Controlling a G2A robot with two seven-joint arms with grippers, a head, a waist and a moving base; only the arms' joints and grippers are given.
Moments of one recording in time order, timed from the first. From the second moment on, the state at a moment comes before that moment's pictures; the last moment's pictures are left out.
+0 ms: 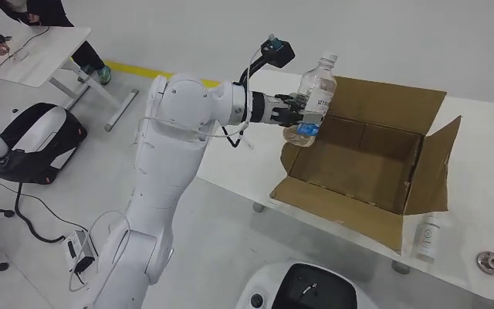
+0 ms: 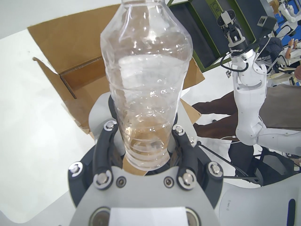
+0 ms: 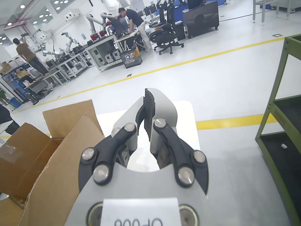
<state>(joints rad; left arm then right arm) 0.55 -1.22 -1.39 -1.67 0.27 -0.10 -1.36 -1.31 -1.17 1.91 -1.97 -0.85 -0.07 0.29</state>
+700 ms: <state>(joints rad) 0.42 -1.25 -1.03 -1.42 0.09 0.05 -1.38 -1.32 -1.17 1.98 -2.00 -0.83 -0.04 0.27</state>
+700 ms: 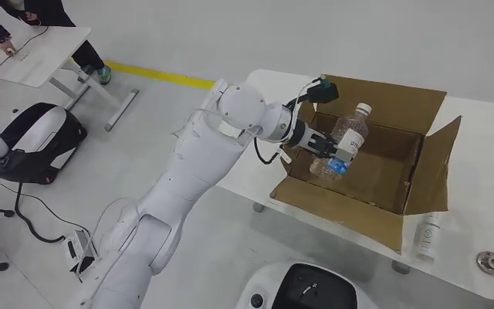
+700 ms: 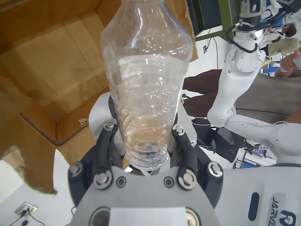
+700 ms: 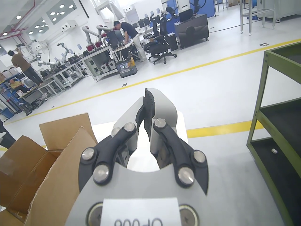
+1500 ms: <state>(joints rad) 0.34 -1.30 -0.88 -1.28 0.06 0.21 -1.25 -1.33 -1.16 1.95 -2.01 -0.82 -0.05 0.27</state>
